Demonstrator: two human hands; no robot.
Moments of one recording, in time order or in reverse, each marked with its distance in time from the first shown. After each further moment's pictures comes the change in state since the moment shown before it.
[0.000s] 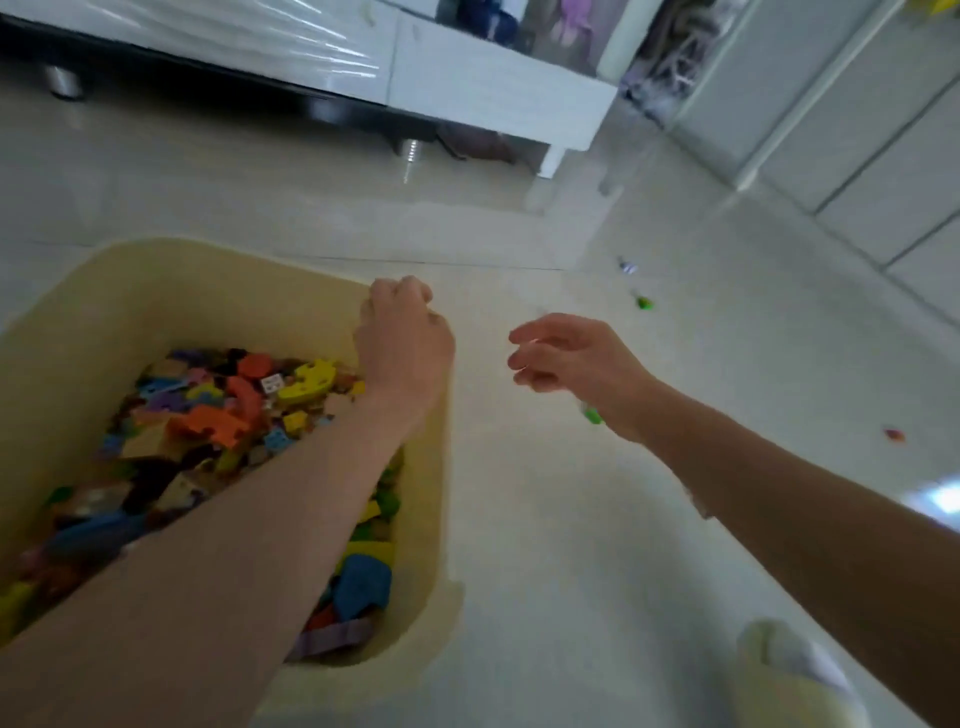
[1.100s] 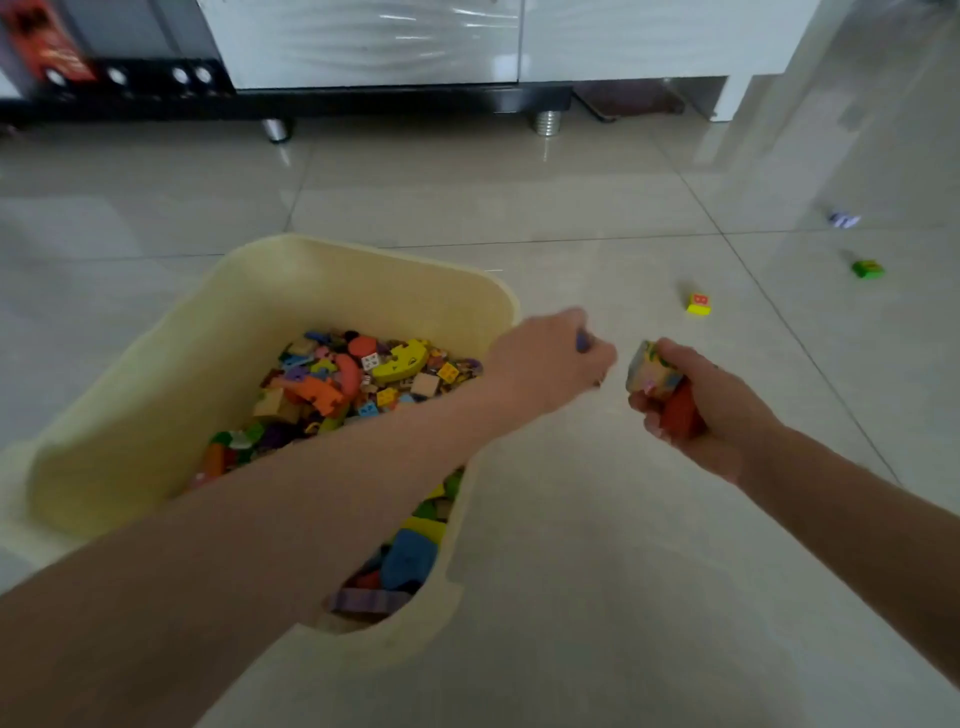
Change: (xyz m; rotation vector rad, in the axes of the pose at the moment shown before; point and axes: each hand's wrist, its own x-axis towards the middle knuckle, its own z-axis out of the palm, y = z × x) left_hand -0.020 0.050 0.069 0.134 -0.349 0.081; right_hand 0.047 0.103 -0.039 0.803 -0.028 0.378
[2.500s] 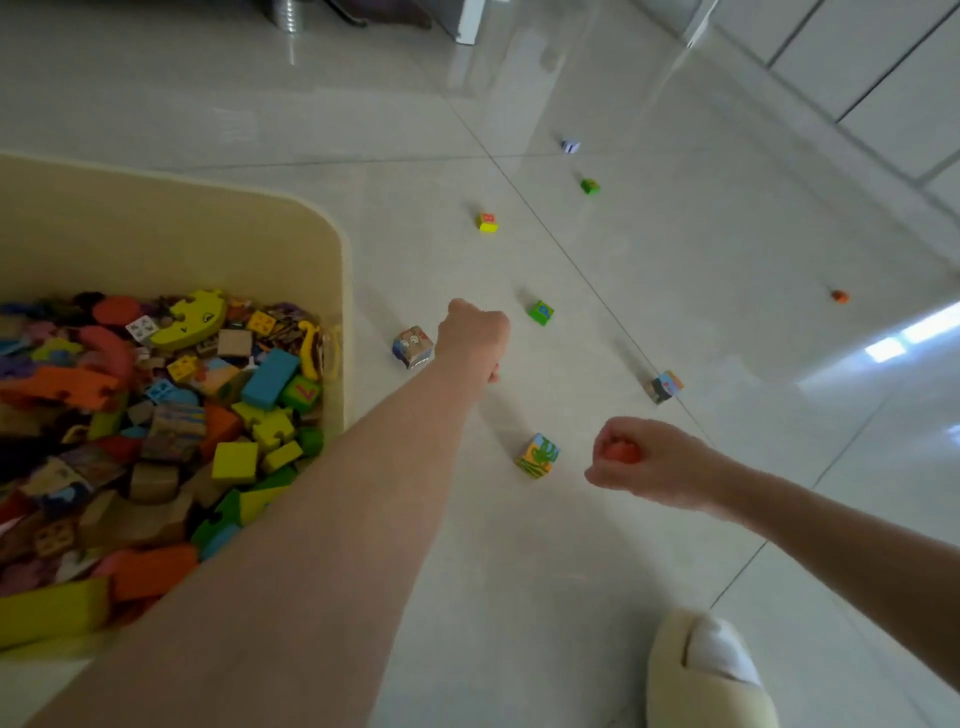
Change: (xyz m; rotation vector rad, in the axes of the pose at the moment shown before) left_hand -0.001 0.020 0.082 -0.813 -0.319 -0.467; right_hand -0.139 0.053 -0.068 -1.306 0.194 0.081
